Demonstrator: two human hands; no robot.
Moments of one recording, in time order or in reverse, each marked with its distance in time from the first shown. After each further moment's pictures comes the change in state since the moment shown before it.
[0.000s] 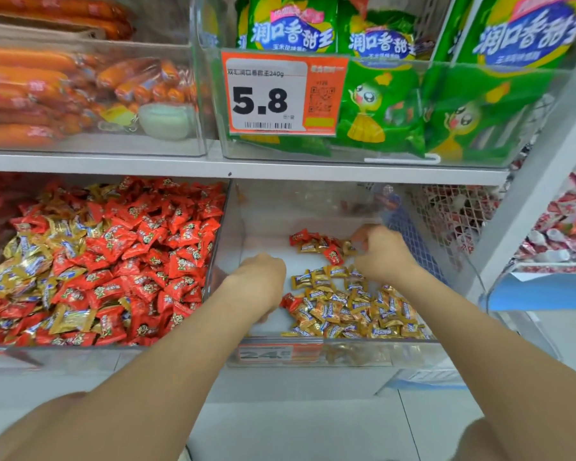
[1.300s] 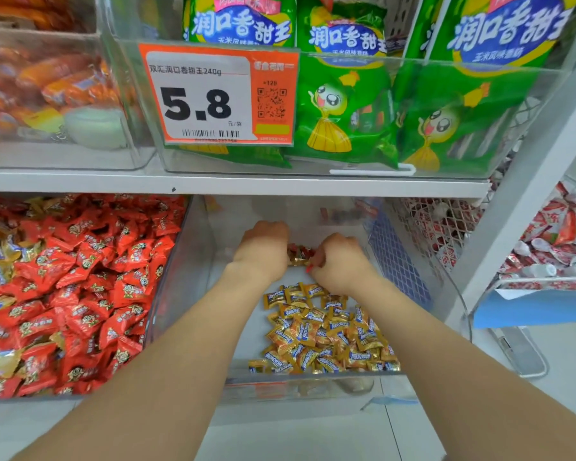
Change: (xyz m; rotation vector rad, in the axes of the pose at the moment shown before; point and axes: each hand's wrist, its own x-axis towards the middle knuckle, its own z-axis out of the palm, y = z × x) left_hand 0.100 0.031 -0.016 -0.327 0.416 0.032; right_hand 0.040 0.001 0.036 -0.120 -0.044 -0.087
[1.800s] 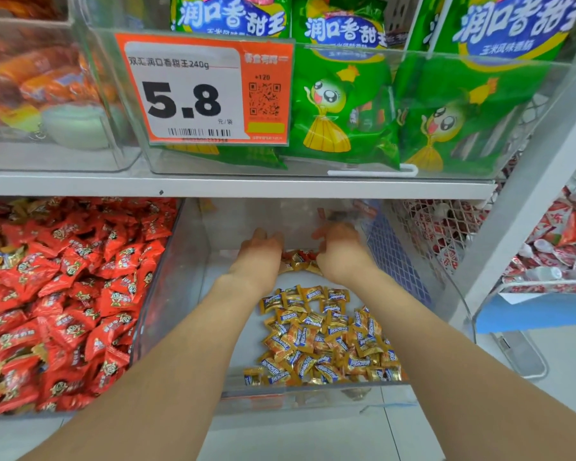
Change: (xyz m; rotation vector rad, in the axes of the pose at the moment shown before) left_hand 0.006 -0.017 0.026 0.059 -0.032 0.101; right_hand 0.014 -0.004 -0.018 0.018 0.032 0.057
